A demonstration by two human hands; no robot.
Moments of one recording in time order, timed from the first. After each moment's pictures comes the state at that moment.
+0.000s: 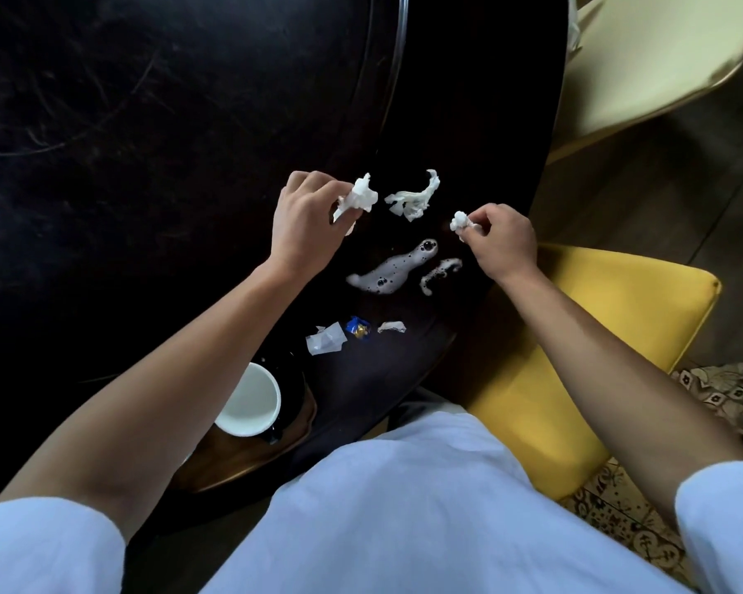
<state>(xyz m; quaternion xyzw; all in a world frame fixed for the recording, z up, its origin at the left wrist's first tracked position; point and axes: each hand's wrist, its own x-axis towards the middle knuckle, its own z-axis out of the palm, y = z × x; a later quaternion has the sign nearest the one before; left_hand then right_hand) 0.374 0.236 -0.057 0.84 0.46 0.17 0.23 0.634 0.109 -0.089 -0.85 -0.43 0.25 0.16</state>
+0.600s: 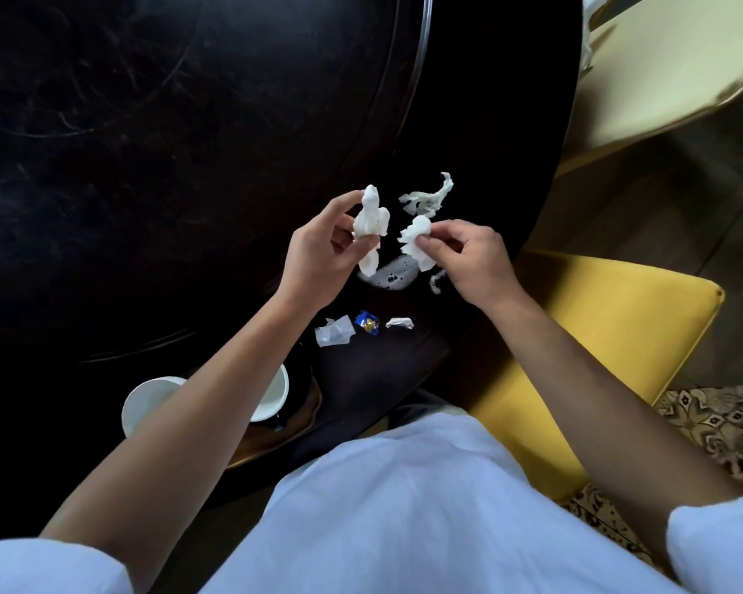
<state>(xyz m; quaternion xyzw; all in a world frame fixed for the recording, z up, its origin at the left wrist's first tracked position) 0.352 0.181 -0.011 0.71 0.50 0.20 0.45 0.564 0.102 -0.025 -0.73 -0.44 0.41 0.33</state>
